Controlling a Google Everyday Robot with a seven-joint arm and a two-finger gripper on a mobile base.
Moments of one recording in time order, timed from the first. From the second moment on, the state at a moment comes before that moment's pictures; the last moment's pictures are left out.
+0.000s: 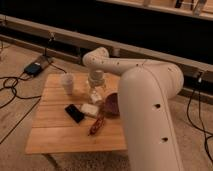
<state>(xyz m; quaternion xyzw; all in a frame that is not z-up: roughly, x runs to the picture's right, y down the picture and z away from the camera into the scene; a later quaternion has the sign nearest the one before) -0.051 0.022 0.888 -0.29 0.17 0.54 0.77</state>
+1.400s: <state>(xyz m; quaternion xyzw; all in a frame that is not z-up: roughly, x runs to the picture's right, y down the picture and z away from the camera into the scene) -0.072 0.040 0.956 -0.34 0.20 0.51 0.77</state>
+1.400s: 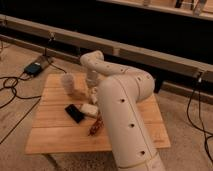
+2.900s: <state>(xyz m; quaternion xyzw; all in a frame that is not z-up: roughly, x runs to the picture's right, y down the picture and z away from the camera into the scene) 0.017 0.029 0.841 -0.27 0.18 0.61 0.72</state>
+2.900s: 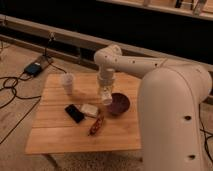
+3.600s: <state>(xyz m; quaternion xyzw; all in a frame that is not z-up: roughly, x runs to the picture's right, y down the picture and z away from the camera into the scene) 0.065 0.060 0.867 -0.25 0.23 0.65 0.68</state>
